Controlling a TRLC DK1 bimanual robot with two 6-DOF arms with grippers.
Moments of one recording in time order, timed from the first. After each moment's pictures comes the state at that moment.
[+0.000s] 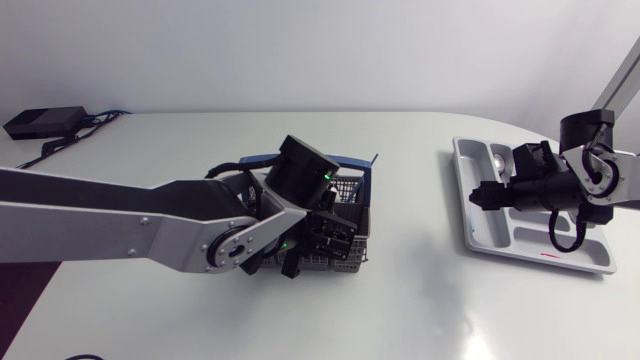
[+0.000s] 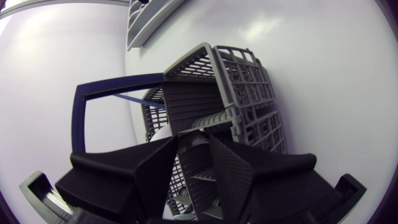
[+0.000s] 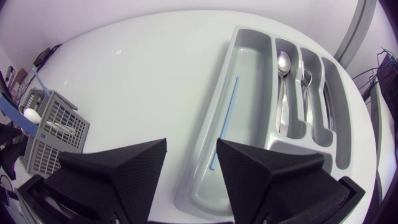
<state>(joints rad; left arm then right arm) -0.87 1.70 0.98 -0.04 -0.26 1.29 -0.20 1.56 0.82 -0.14 -0.27 -0.16</state>
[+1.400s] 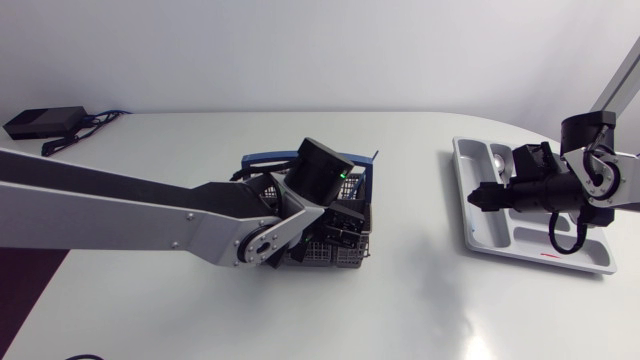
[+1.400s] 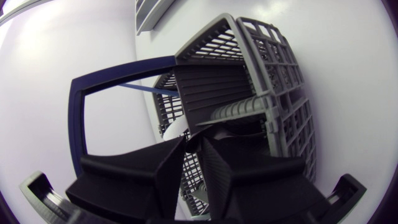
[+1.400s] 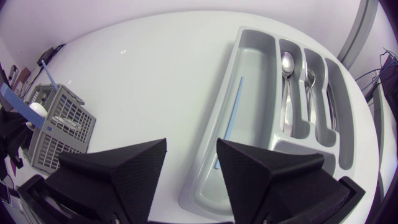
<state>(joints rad) -0.87 1.81 1.03 0.07 -0.41 1.35 -0.20 1.55 0.81 -0.14 -0.30 -0.16</state>
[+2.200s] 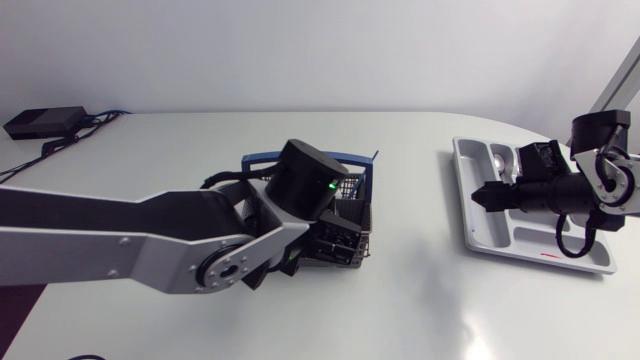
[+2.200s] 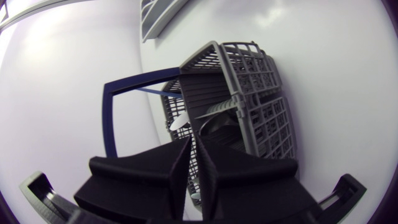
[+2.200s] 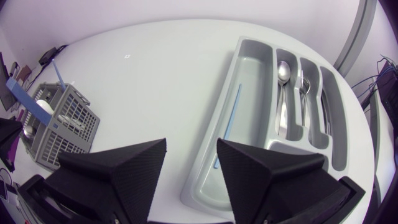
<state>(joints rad) -0.93 1.65 0.94 0.02 -0.43 1.33 -0.20 1.46 0.76 -0.13 -0.30 -0.18</state>
